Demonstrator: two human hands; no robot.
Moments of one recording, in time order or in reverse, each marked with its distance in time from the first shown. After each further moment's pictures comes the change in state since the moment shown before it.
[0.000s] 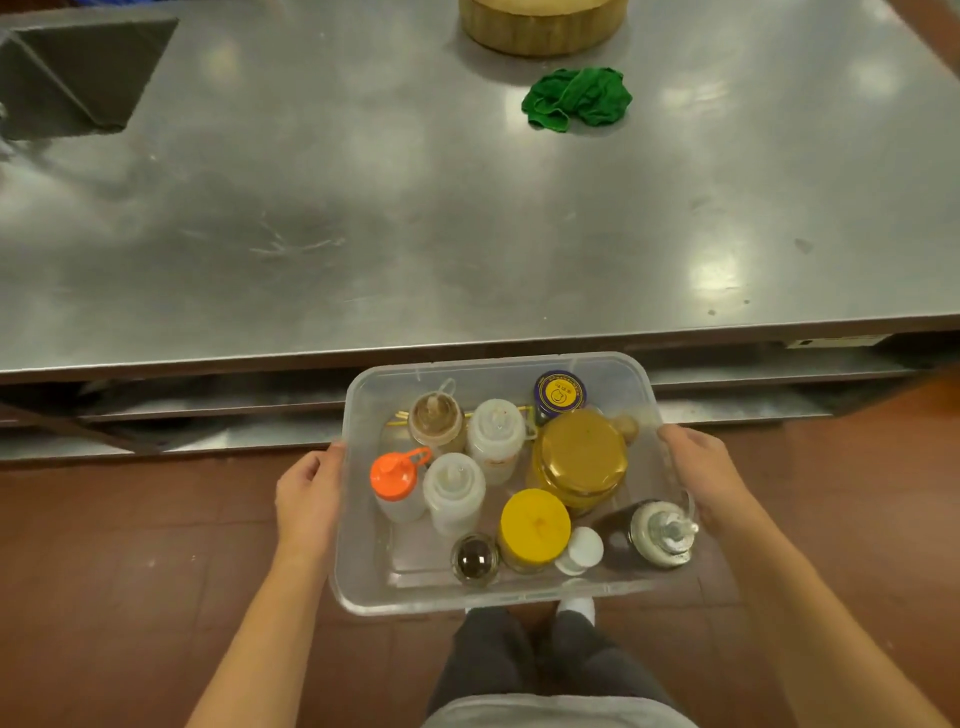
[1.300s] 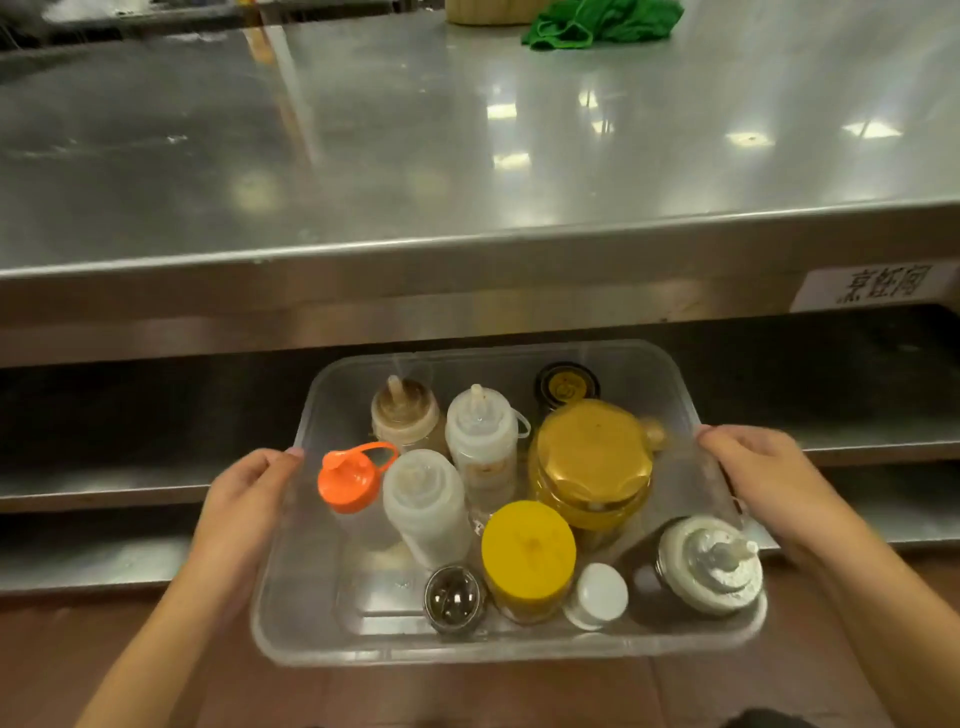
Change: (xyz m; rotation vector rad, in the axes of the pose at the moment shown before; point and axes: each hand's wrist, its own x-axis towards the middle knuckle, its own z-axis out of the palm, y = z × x) left_hand 0.268 -0.193 0.198 -0.022 -0.094 0.333; right_hand 0.317 0.137 0.129 -0.054 -0.011 -0.427
